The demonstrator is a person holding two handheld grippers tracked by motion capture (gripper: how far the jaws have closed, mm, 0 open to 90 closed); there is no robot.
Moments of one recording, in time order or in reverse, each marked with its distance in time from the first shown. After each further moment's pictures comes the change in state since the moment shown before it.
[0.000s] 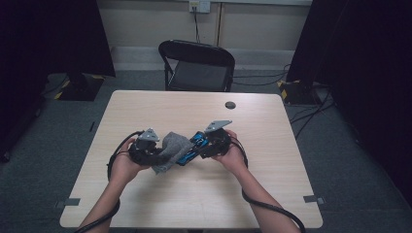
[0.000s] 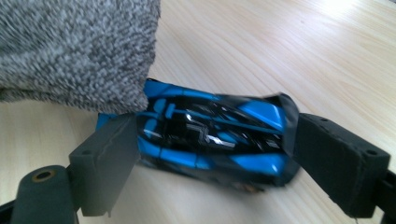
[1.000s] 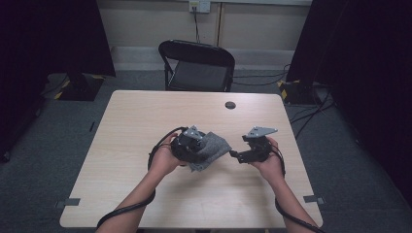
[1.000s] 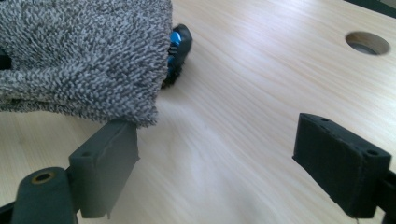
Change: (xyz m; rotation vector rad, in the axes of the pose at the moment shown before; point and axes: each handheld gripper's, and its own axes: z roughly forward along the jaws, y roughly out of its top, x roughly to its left) left arm -0.049 0.070 0.074 0.016 -0.146 0.150; right arm -0.042 -0.068 -0.094 -0.045 -0.123 0.080
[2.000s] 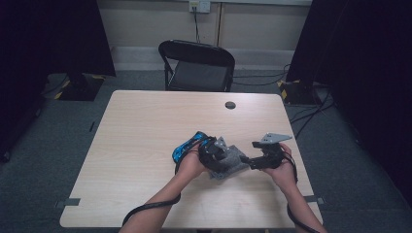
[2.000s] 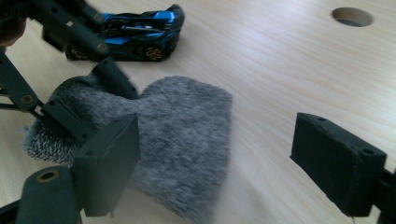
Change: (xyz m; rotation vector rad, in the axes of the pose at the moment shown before) left arm -0.020 0.018 0.084 0.060 -0.051 0.089; right arm -0.011 -0.029 -0.027 -0.011 0.025 0.033
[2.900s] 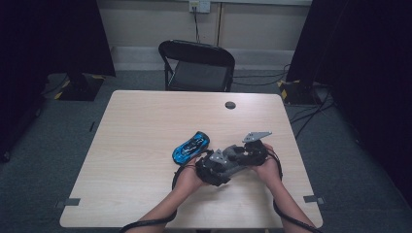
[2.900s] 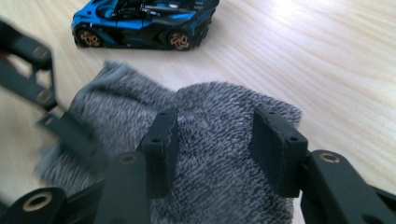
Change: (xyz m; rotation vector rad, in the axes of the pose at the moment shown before) left arm -0.032 -0.027 0.000 -0.051 -0.032 -0.027; right arm 0.011 0.011 0.045 0.106 0.090 -0.006
